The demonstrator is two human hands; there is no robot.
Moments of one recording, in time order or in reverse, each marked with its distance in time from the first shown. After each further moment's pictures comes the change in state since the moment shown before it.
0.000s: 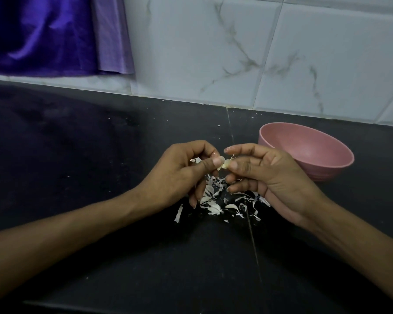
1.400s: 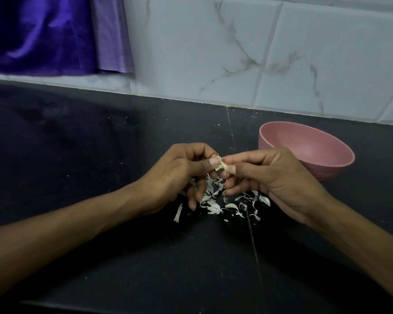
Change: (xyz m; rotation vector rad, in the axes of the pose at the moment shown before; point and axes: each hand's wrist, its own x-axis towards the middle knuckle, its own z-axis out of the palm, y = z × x) left_hand 0.000 0.009 0.000 -0.141 -0.093 -0.134; right_hand -0.007 -0.007 0.003 -0.200 -0.004 -0.027
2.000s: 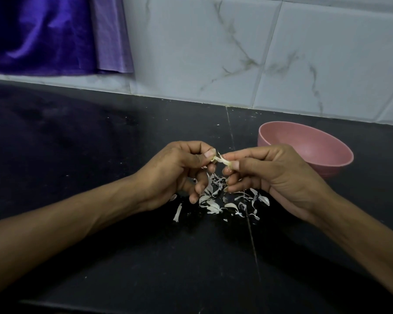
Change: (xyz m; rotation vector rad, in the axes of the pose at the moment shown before) left_hand 0.005 -0.001 -0.006 -0.229 -0.055 -0.079; right_hand 0.001 -0.005 -0.003 0.048 0.008 0.017
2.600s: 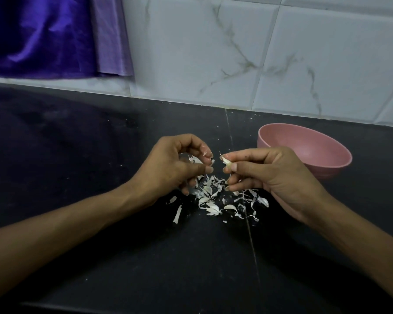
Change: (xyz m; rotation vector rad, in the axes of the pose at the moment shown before) left_hand 0.002 -0.002 -0.006 0.371 0.266 0.138; right_hand 0.003 0.006 -0.003 -0.078 0.067 -0.024
